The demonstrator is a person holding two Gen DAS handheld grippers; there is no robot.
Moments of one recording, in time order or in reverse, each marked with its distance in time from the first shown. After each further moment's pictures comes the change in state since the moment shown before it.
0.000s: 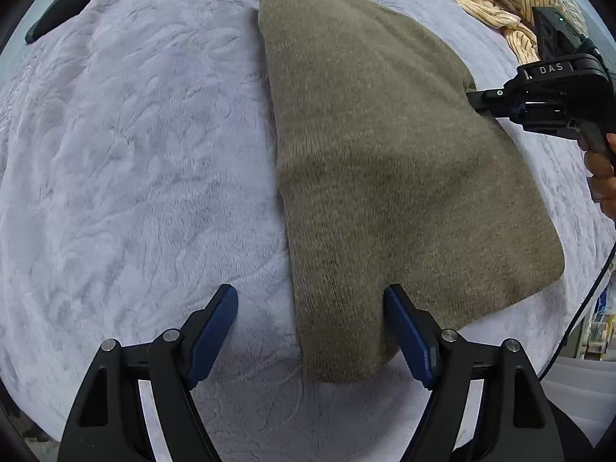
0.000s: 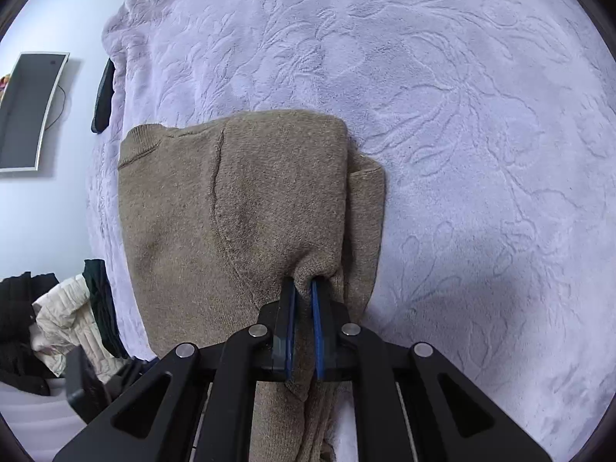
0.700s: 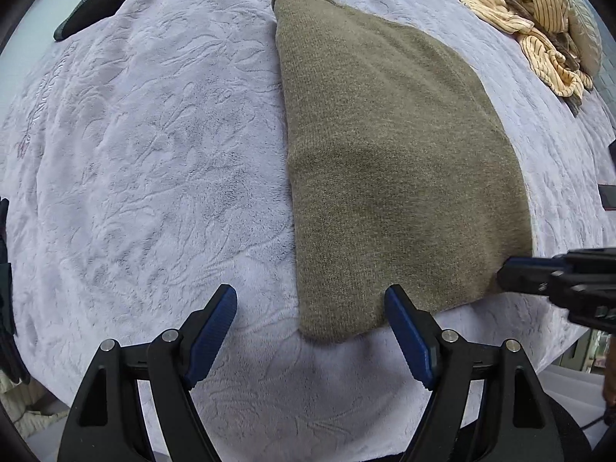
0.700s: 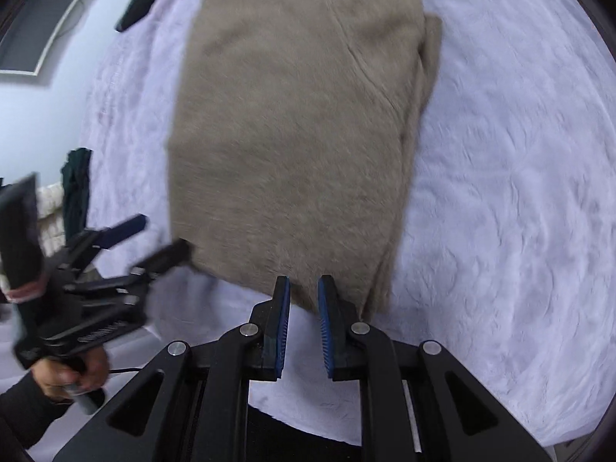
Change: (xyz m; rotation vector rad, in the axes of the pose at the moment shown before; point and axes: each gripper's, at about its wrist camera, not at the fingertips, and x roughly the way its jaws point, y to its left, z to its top) left arm -0.043 -0.006 -0.015 -0.024 0.022 0.097; right arm 0.000 0.074 -0.142 -0.170 0.106 -0.166
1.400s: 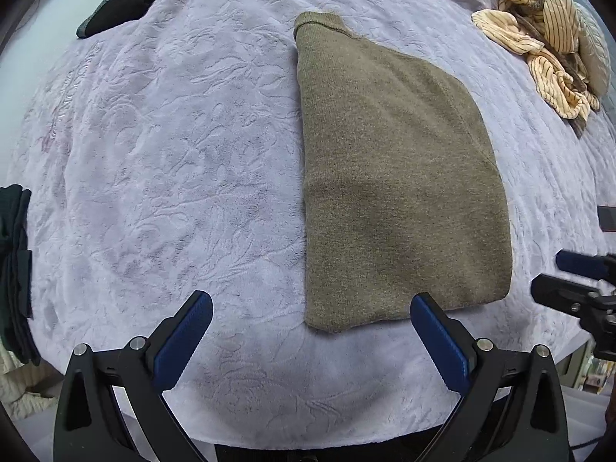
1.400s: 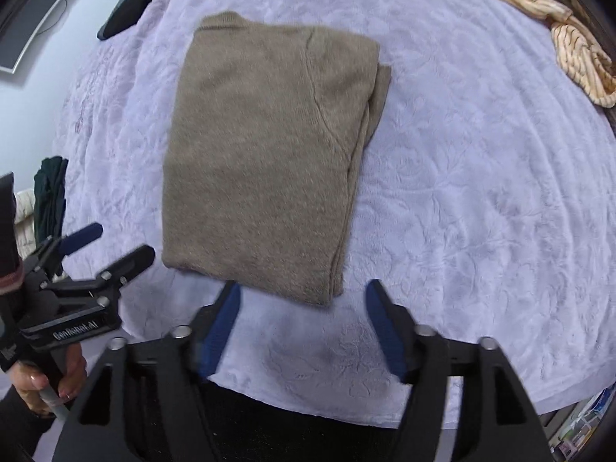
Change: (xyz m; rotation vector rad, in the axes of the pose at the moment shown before) left arm -0.053 0.004 0.005 -0.049 -0.005 0.048; right arm -0.067 0.021 -0.006 0.004 -0.090 -0.186
